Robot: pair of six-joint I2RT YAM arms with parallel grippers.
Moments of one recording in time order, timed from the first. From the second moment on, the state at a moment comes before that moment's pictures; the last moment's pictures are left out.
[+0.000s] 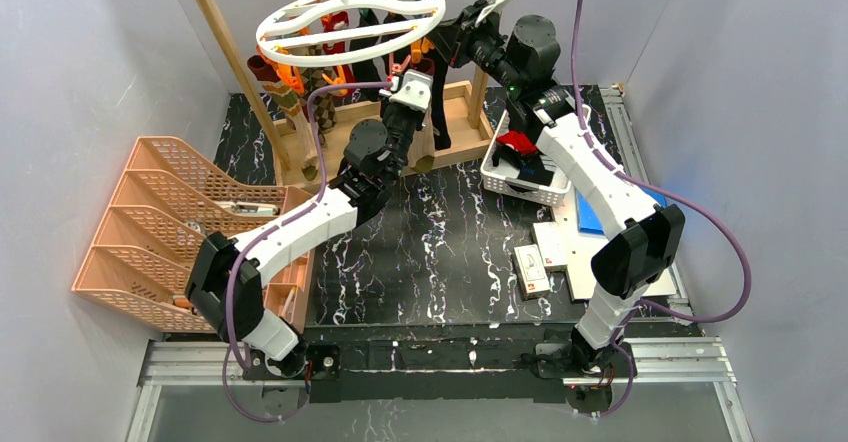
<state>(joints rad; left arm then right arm) -0.74 1.52 1.20 0.65 -0.41 0.38 0.54 1.75 1.87 0.10 -0.27 0.21</state>
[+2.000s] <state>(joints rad) -0.72 1.45 1.23 0.60 -0.32 0.29 0.57 1.63 1.79 0.09 -0.29 0.28</state>
